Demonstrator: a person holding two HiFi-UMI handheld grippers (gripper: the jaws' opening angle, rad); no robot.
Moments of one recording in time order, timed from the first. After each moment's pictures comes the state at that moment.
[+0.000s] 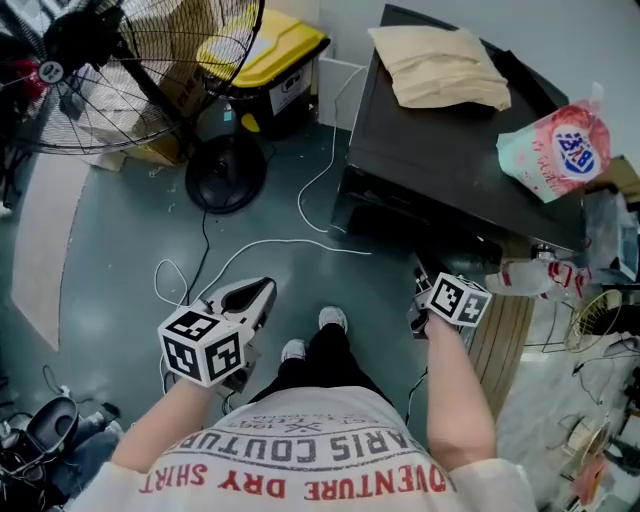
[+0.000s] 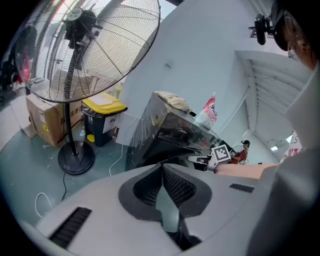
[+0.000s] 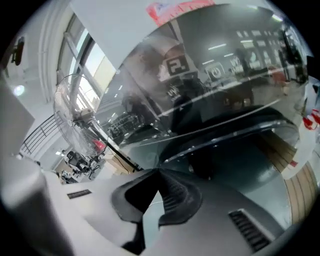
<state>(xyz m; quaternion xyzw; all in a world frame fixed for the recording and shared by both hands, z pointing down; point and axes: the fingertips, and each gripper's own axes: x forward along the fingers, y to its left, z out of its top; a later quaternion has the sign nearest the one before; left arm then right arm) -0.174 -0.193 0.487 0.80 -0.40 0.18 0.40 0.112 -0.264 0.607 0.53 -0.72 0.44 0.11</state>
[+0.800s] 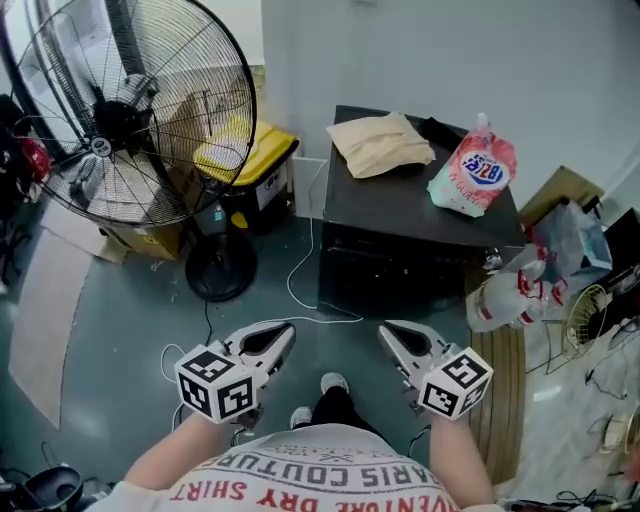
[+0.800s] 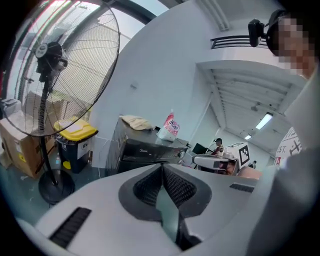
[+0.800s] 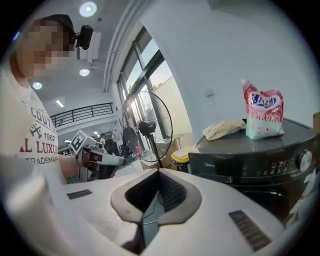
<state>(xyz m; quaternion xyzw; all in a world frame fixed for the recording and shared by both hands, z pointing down) -0.148 -0.124 0.358 0.90 -0.31 0.12 0.29 0.001 -0.111 0.361 0.41 -0.88 0.21 0.07</state>
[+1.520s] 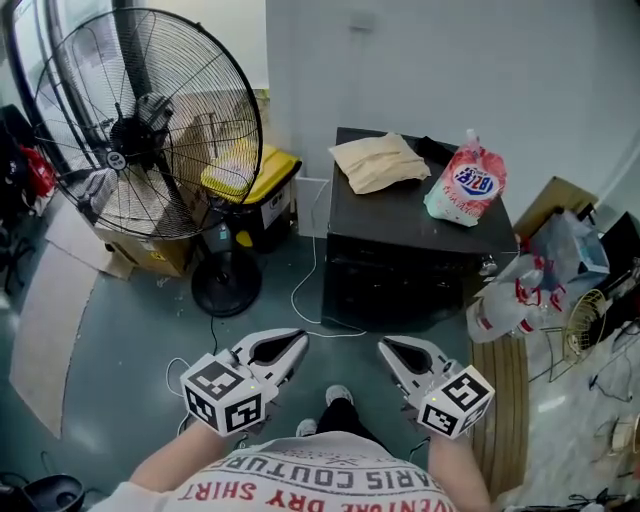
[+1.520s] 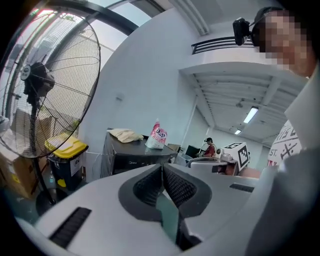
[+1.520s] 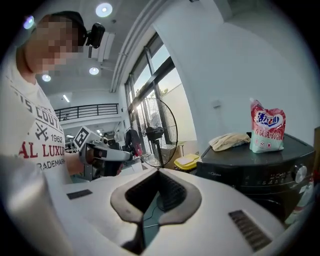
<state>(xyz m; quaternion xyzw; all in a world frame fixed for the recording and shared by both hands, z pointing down) -0.145 -0.098 0.302 0.93 -0.27 0.09 0.22 -0.025 -0.075 0.315 0.41 -0.90 0.15 0.06</state>
